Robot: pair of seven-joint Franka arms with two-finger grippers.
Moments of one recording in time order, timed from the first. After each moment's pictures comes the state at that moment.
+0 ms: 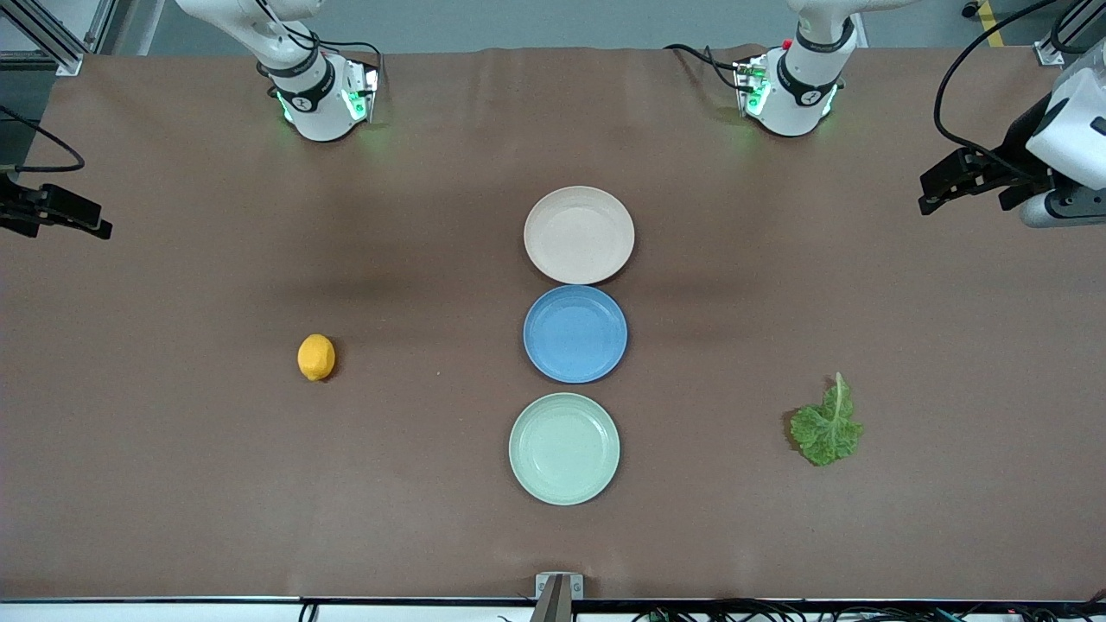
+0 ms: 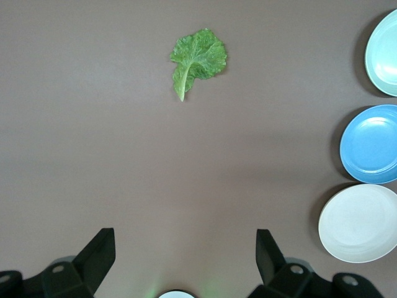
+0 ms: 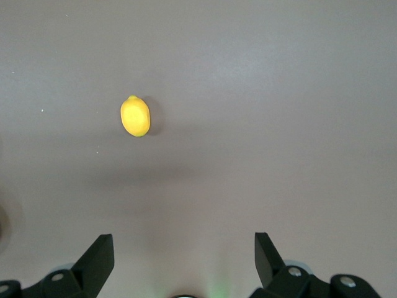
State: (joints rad) left arm 0.10 -0.02 -0.21 -1.53 0.00 1.47 -0.15; right arm 0.00 0.01 -0.14 -1.58 0.00 1.49 -0.09
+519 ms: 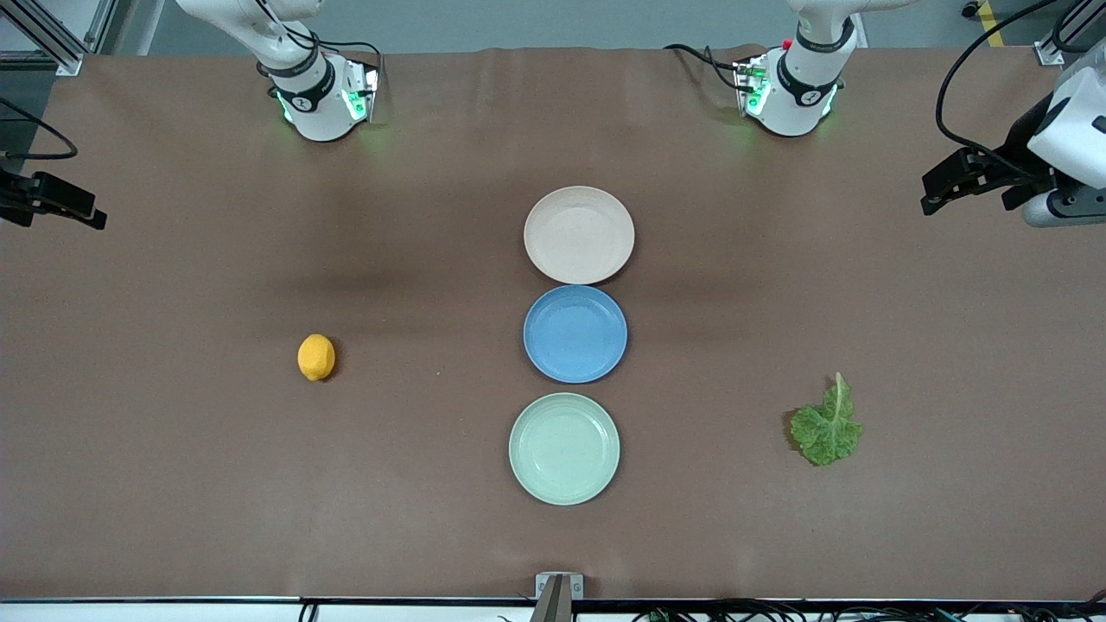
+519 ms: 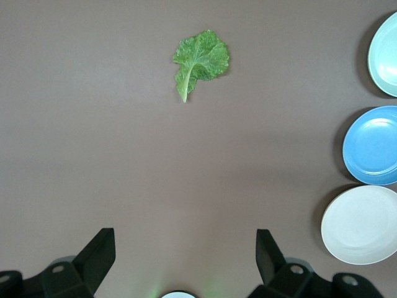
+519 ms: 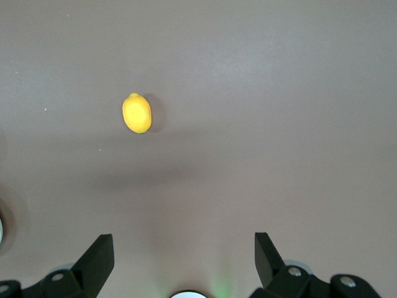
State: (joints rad) left arm 0.10 -0.02 -0.21 -1.53 0.01 1.47 -0.15; right arm 0.00 -0.01 -0.12 -1.58 0.00 1.47 -0.07
